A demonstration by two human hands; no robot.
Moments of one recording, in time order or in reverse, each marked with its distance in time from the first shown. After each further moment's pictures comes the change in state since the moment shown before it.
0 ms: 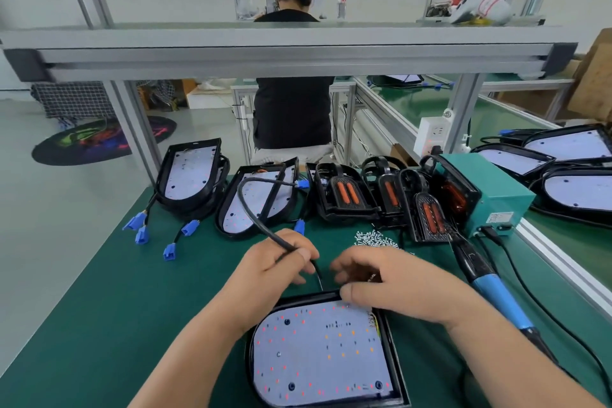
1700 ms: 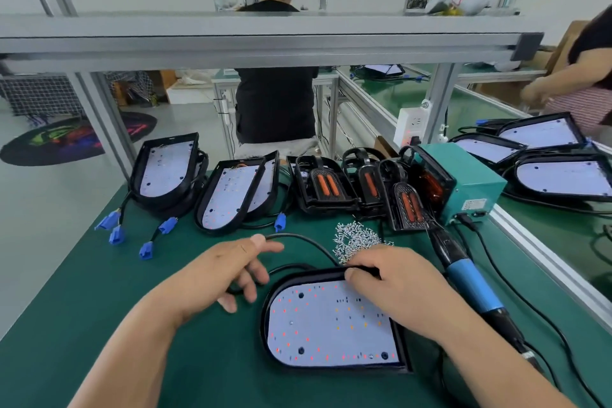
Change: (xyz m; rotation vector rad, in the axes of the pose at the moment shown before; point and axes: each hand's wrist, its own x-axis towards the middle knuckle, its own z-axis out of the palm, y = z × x) left_hand -0.009 0.018 -0.034 0.106 -0.121 -0.385; right_hand -0.031 0.007 0.016 -0.394 0.346 0.124
